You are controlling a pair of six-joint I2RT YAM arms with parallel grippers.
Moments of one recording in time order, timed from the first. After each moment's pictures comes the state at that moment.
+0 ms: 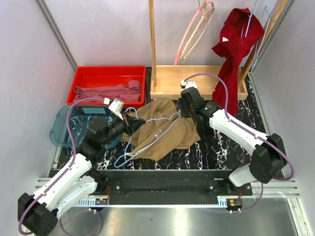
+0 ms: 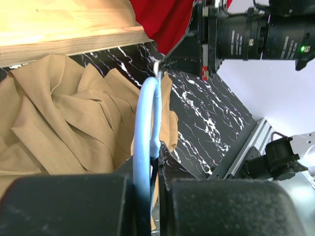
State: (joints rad) left arm -0.51 0.75 0.53 0.12 0.35 -0.49; right arm 0.65 1.47 1.18 -0.46 0.28 0.35
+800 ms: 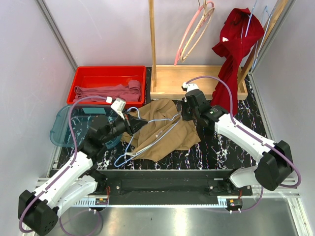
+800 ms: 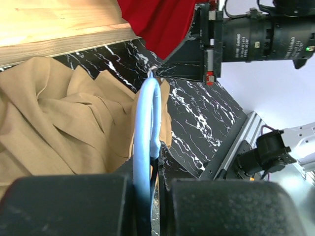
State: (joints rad) left arm -0.51 0.78 0.54 0.15 0.41 -0.50; right arm 0.64 1.38 1.11 -0.44 0.14 0.33
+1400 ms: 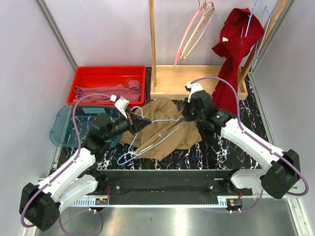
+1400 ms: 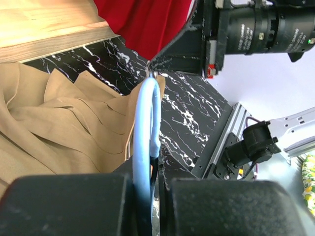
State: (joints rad) left arm -0.51 0.85 0.54 0.25 0.51 -0.51; right arm 0.64 1.28 1.07 -0.41 0.13 0.33
